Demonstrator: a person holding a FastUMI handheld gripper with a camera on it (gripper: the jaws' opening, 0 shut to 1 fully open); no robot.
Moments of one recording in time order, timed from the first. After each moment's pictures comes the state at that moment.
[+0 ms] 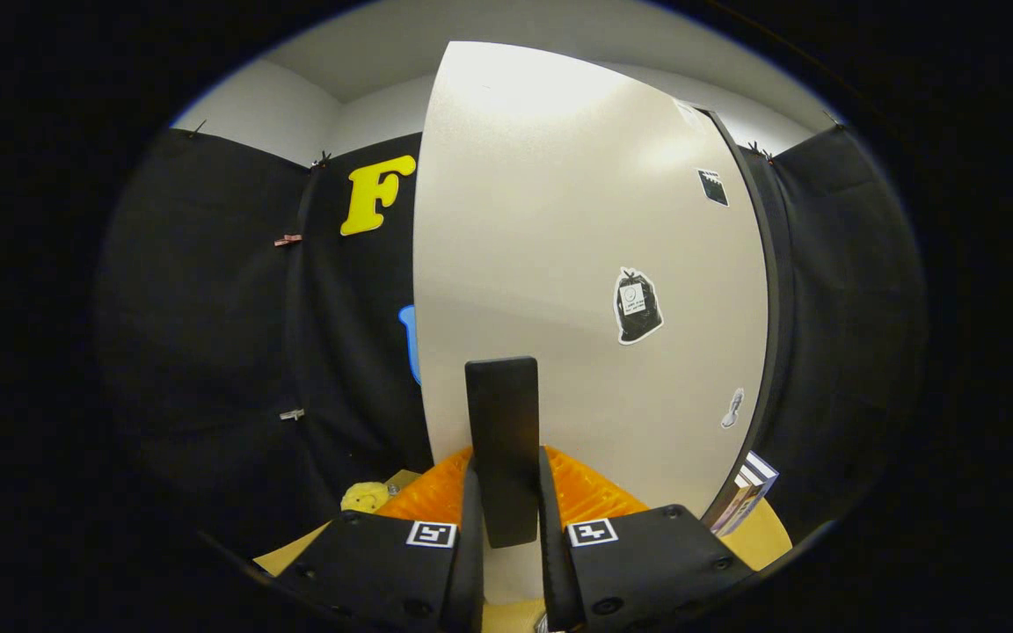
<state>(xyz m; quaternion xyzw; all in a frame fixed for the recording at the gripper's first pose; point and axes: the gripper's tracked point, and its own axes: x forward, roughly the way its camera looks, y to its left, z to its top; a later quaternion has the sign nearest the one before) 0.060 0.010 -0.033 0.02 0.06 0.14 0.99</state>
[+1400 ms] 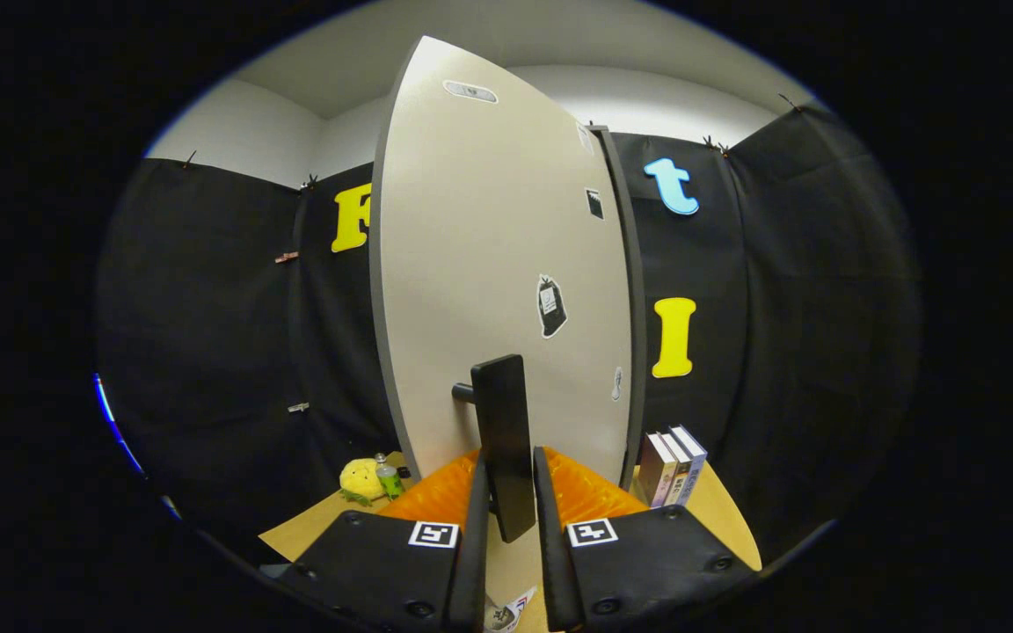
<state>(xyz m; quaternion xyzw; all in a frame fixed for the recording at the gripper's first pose) -0.048 -0.141 -0.005 0.04 0.06 0.10 0.99</state>
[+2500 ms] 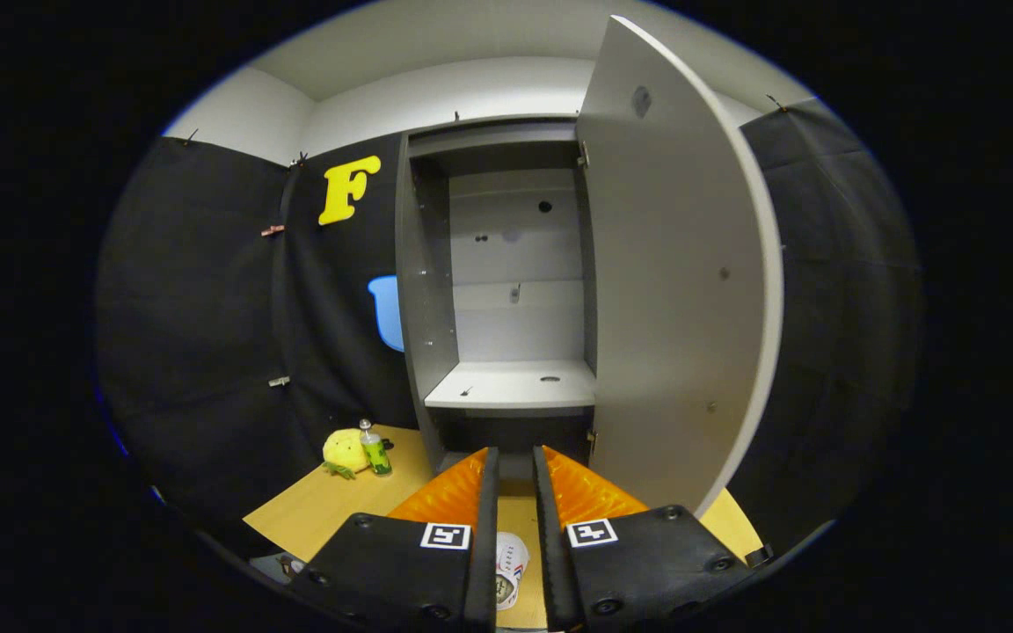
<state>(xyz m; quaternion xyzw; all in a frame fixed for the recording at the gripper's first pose) -0.099 -0.122 -0.098 0.01 0.12 0.08 0.99</state>
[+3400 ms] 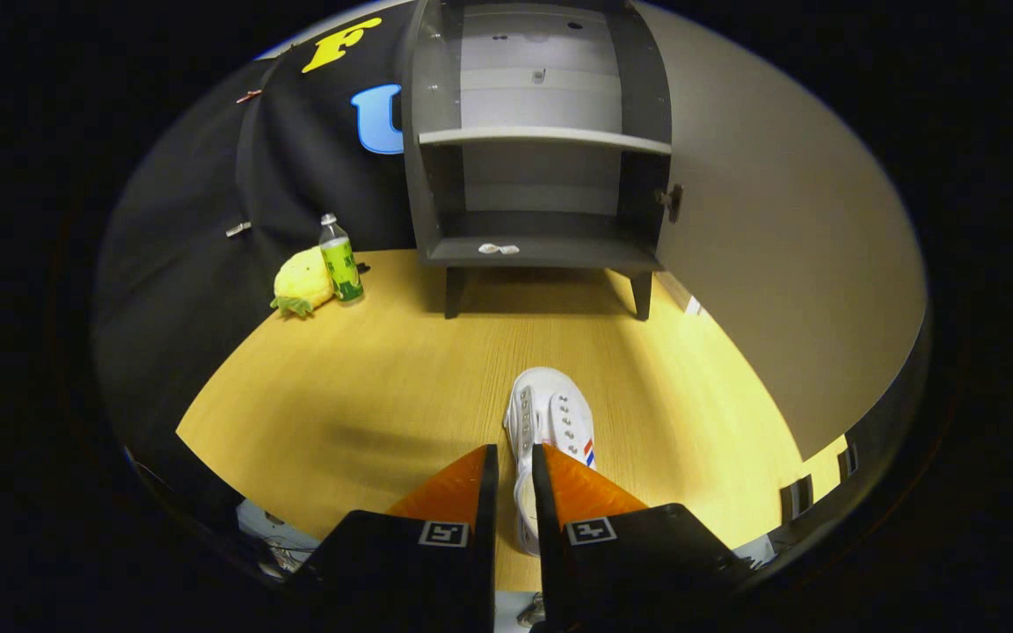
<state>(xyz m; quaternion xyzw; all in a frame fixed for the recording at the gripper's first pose) -0.110 -0.077 -0.419 -0.01 0.35 0.03 0.93</state>
